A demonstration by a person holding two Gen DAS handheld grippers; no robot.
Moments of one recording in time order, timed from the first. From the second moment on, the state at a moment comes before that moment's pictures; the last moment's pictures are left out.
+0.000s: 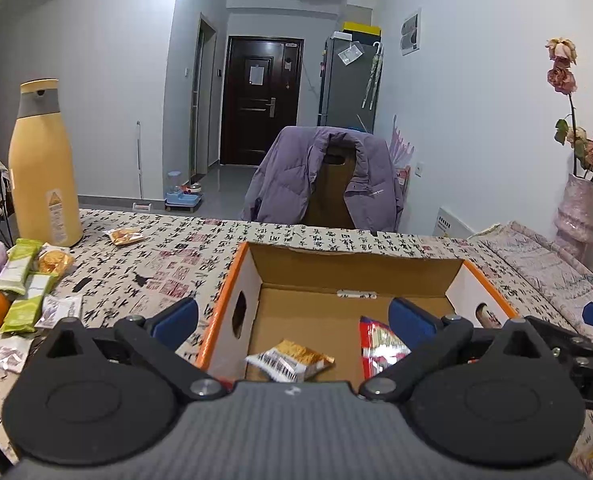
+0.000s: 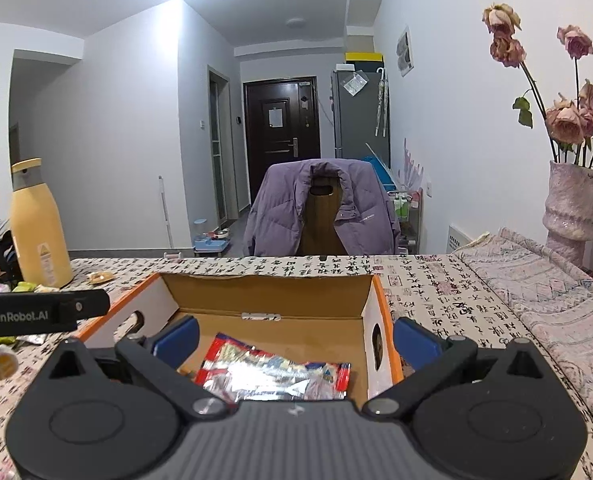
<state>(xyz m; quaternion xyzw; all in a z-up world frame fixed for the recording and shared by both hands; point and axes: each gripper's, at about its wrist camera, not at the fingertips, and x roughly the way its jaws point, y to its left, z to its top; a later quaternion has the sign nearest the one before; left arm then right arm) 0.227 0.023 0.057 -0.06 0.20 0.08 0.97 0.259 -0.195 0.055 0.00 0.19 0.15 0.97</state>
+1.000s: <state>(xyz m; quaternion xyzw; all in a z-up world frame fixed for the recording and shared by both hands) 0.097 0.017 -0.002 -0.04 0.25 0.03 0.97 0.132 -0.207 -0.001 -0.02 0.26 0.17 0.95</state>
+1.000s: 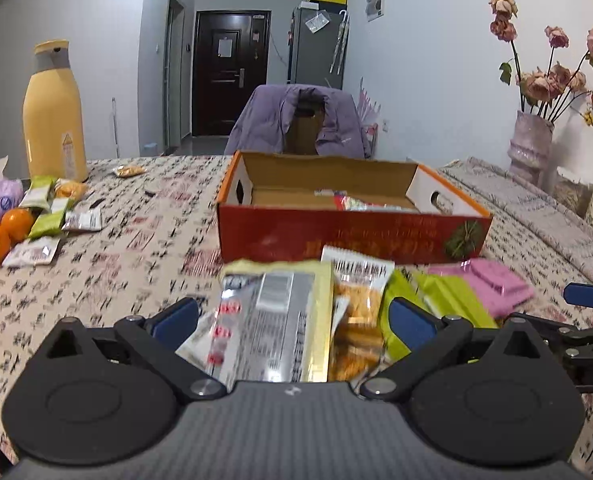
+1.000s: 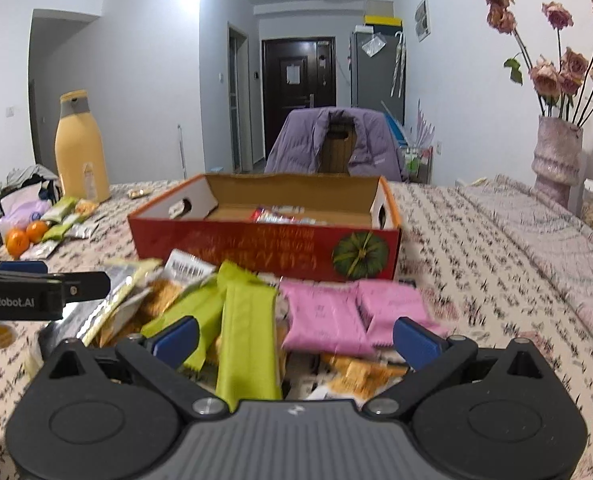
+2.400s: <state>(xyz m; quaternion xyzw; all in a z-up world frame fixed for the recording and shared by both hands) 0.107 0.051 -0.032 -0.07 0.31 0.02 0.95 0.138 -0.205 -0.013 0.01 0.25 0.19 0.95</state>
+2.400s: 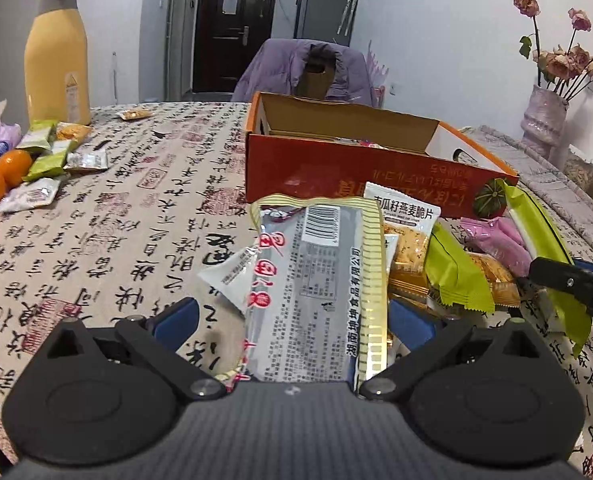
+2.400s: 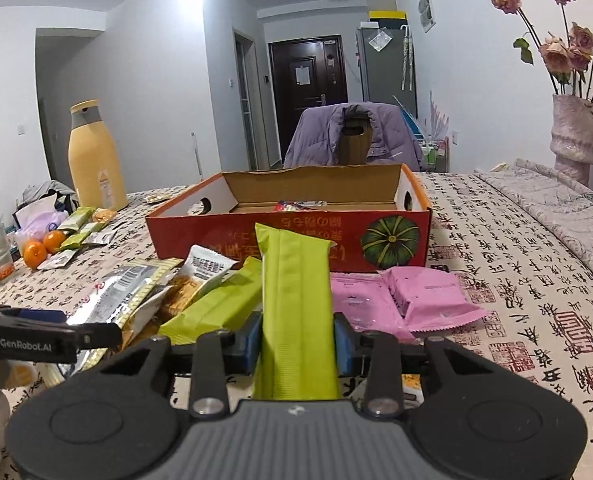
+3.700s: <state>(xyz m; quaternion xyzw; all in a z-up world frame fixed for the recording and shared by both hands) 0.133 0.033 0.032 -0.03 0.22 0.00 0.98 0.170 -0.203 0.018 0.01 0.20 0.19 0.96</state>
